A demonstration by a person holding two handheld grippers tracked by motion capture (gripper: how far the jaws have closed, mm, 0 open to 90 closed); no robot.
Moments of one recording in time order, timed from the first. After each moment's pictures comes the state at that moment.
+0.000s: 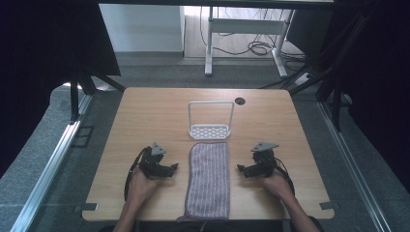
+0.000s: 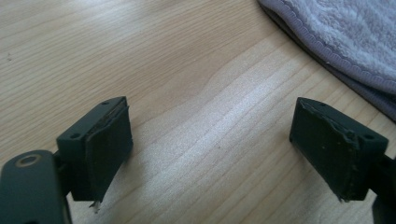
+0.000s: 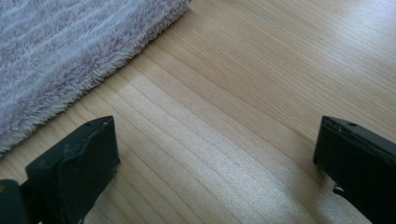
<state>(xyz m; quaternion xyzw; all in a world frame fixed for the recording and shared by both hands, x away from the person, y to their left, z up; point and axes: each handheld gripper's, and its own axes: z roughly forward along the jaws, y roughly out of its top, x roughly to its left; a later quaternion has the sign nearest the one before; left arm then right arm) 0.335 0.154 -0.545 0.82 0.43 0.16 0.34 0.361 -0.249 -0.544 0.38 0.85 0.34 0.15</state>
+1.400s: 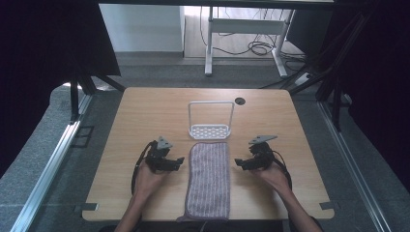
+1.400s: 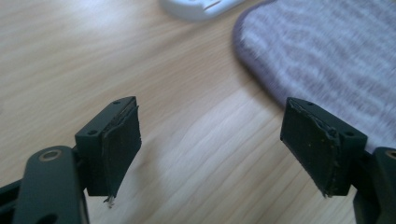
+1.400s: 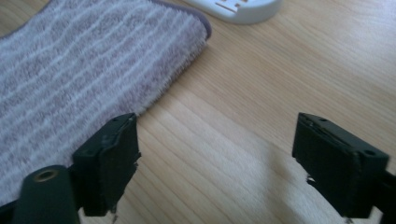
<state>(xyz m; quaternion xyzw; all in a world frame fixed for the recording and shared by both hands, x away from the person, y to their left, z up) 0.350 0.126 -0.523 0.82 0.41 0.15 0.36 0.371 -0.234 -0.516 0.39 0.84 0.35 0.11</state>
